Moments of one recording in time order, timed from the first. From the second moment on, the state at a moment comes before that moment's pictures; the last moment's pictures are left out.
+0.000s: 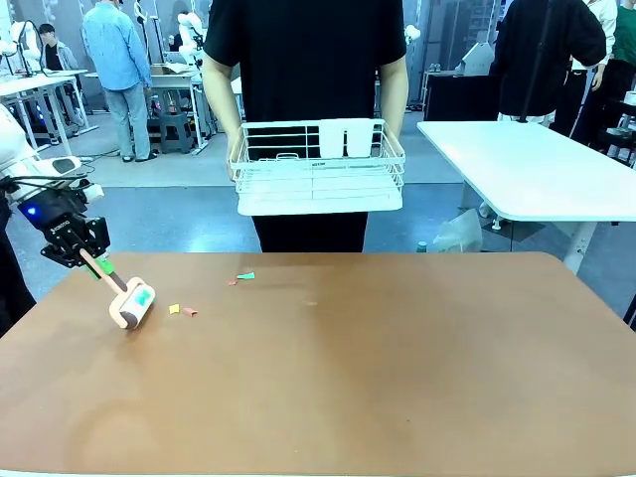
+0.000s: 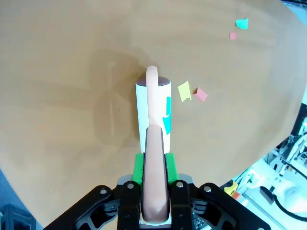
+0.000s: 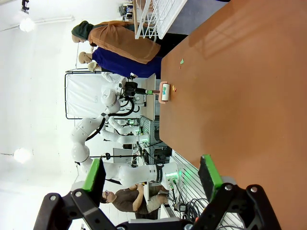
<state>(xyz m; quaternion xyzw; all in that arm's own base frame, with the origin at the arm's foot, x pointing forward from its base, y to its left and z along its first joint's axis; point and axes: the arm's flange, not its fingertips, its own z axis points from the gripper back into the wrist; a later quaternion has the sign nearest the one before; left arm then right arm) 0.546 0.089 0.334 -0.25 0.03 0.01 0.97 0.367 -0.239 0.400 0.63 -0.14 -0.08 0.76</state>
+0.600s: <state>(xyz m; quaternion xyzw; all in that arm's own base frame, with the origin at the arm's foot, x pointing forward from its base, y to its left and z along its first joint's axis) 0.532 0.056 0.311 -0.30 0.00 -0.01 0.95 0.367 -0.239 0.400 0.63 -0.14 -0.08 0.76</state>
